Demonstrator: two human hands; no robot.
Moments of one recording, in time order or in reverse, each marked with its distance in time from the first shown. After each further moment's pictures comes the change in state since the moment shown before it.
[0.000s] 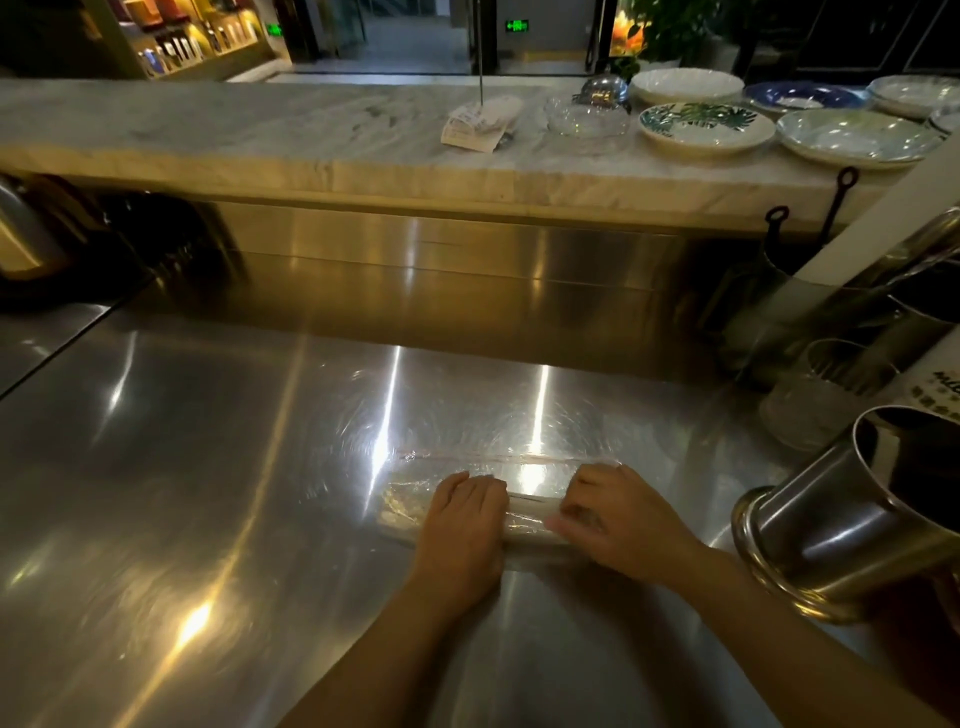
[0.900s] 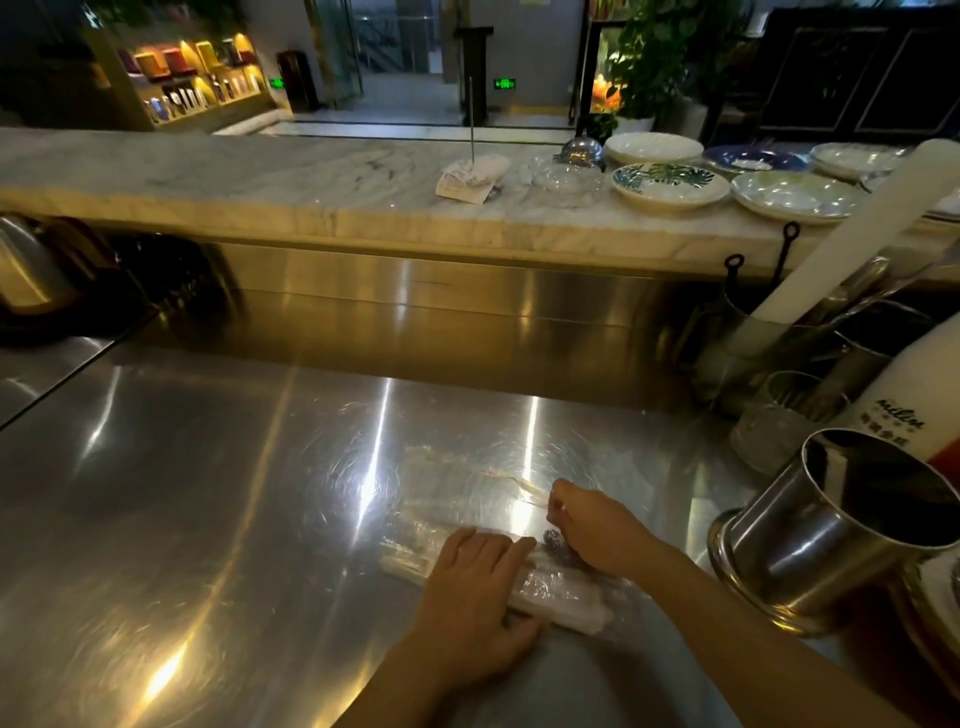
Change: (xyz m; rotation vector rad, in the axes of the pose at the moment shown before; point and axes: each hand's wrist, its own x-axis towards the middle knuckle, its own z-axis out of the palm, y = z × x) left_hand -0.028 0.020 -0.007 -0.025 -0.101 0.089; right_hand 0.017 -0.003 0.003 0.169 -0.128 0.311
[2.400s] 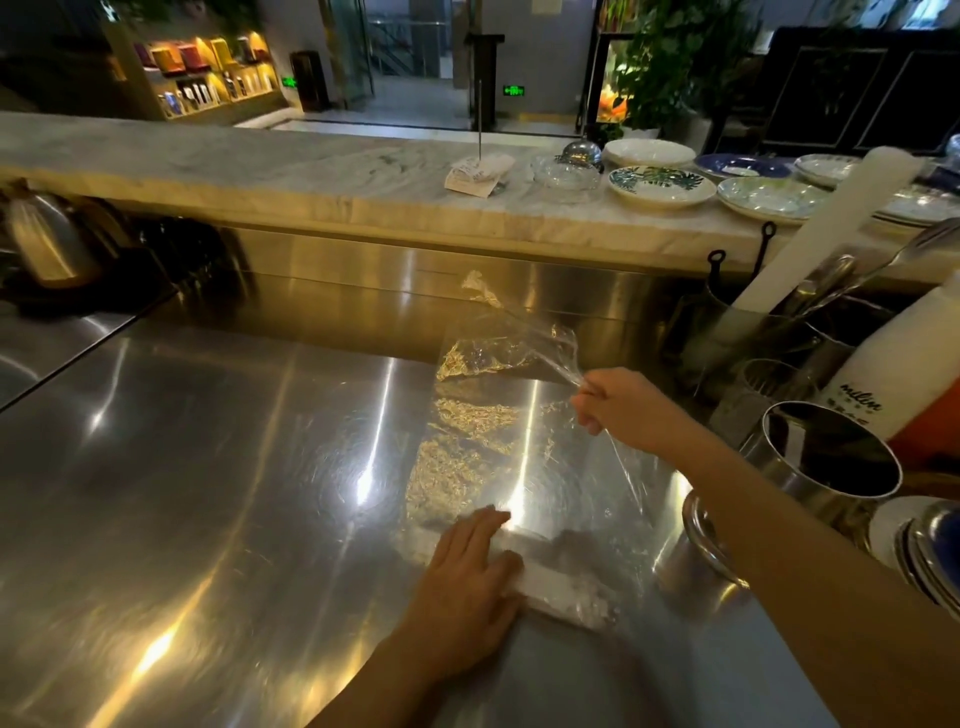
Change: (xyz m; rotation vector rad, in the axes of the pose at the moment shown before) left_hand -0.040 0.017 0.006 0.067 0.152 0.085; right_hand -0.026 -0.039 -0.104 0.239 0.182 -0.067
